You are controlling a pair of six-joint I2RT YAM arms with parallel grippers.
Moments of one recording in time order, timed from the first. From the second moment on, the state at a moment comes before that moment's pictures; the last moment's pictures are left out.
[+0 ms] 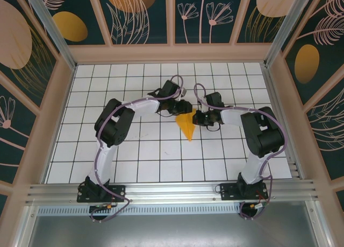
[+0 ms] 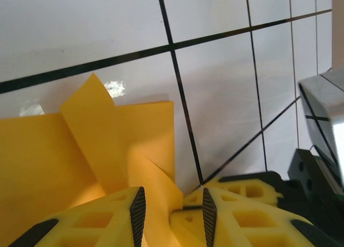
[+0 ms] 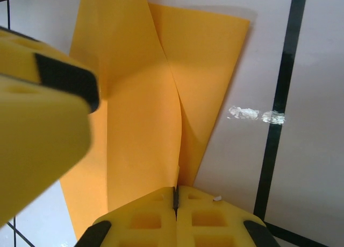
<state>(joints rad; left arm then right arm) -0.63 2.22 1.54 -0.20 0.52 -0.68 0.37 1.80 0.89 -0.14 -0.42 0.40</state>
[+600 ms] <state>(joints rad) -0.63 2.27 1.57 -0.21 0.50 -0.68 0.37 1.80 0.90 -0.14 -0.42 0.40</state>
